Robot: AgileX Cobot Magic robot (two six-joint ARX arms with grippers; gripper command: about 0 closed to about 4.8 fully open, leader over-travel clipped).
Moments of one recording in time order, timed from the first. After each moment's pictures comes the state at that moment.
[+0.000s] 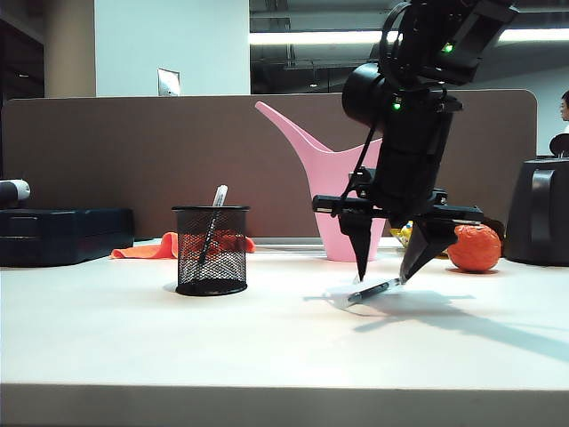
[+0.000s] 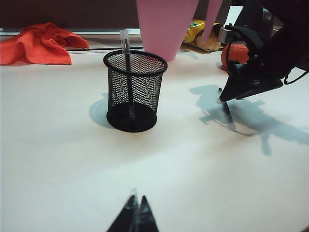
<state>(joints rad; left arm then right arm) -0.07 0.01 0.01 -0.14 0.50 -0.02 0.49 1.89 1.31 -0.47 0.13 0.46</state>
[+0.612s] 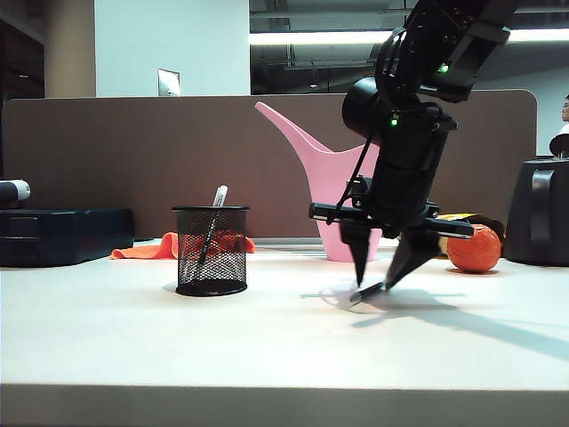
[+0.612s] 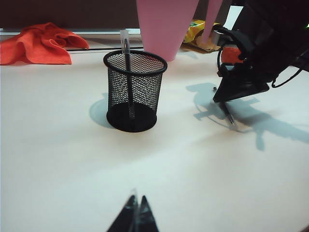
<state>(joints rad) -0.07 0.01 0.01 -0.14 0.50 -0.02 0.48 1.95 1.32 -0.42 0.08 0.47</state>
